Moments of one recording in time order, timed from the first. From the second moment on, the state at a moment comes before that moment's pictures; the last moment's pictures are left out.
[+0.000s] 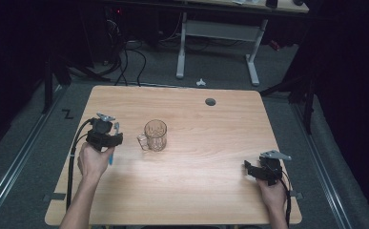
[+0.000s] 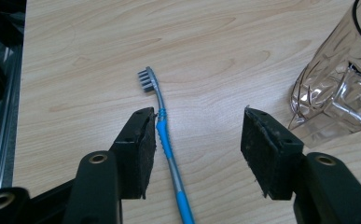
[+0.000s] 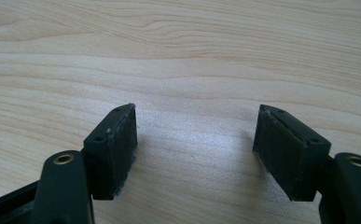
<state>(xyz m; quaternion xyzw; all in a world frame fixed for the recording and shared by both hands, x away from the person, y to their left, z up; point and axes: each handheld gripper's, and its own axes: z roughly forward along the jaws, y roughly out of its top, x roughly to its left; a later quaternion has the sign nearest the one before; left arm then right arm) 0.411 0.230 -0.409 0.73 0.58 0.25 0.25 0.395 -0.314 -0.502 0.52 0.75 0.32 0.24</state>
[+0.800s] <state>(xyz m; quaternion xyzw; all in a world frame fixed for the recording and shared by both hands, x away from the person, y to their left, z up) 0.443 0.234 -0.410 0.73 0.59 0.23 0.23 0.395 -0.314 -0.502 0.52 0.75 0.32 0.24</state>
